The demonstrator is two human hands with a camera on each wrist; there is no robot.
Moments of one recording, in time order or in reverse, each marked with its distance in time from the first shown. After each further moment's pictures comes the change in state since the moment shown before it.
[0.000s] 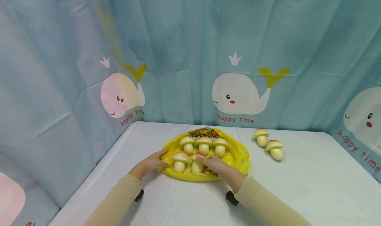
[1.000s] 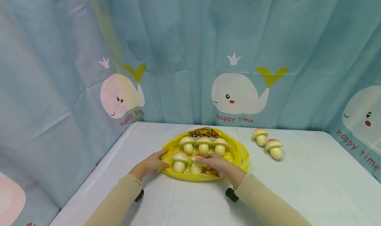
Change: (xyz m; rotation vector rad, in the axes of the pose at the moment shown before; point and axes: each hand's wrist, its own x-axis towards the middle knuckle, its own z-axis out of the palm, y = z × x) left_hand -0.004 0.003 -0.001 -0.003 -0.003 -0.009; right_hand 0.006 -0.002 -0.005 0.046 -0.022 0.048
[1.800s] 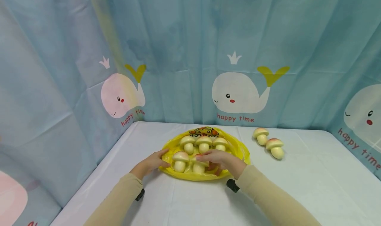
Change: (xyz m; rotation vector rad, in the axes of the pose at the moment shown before) left_hand 0.004 -0.003 0.002 0.016 0.015 -0.012; right_hand 0.006 -0.019 -0.016 -0.134 -0.157 0.015
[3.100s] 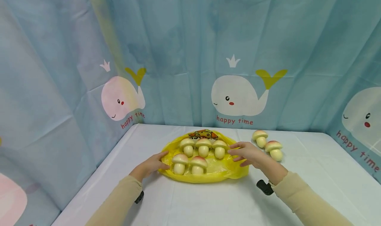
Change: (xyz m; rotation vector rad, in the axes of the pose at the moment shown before) left_hand -0.005 0.000 0.001 -0.016 -0.005 0.034; right_hand -0.056 0.022 -0.081 0.031 0.184 -0.117
